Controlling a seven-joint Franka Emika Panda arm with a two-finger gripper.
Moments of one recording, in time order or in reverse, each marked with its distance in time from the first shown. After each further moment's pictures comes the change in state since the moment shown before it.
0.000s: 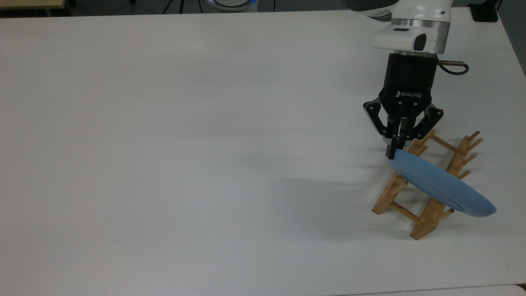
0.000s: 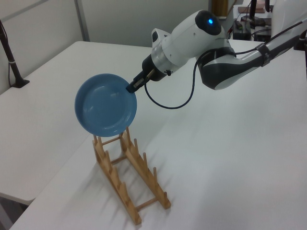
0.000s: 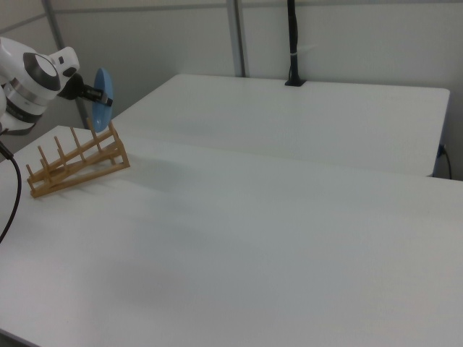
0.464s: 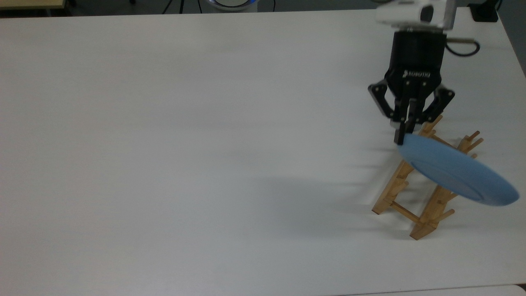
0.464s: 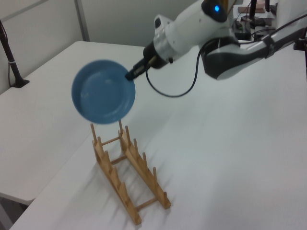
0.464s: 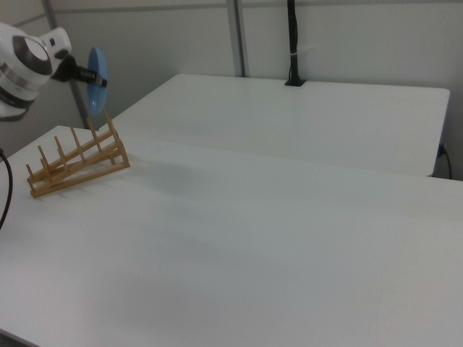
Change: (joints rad) arm -0.004 -0.065 0.000 0.007 -0.003 0.000 0.000
